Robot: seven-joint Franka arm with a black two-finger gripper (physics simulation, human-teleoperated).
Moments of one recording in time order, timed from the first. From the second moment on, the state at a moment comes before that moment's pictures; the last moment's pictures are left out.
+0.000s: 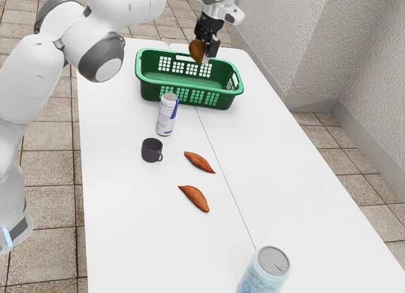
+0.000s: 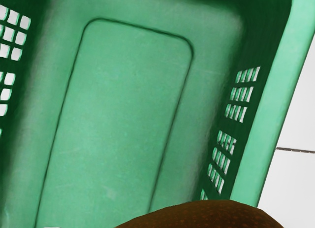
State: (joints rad) arm -0.13 0.43 0.79 -1.21 -0.18 1.56 0.50
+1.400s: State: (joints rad) arm -0.50 0.36 1.27 -1.59 -0.21 1.91 0.51
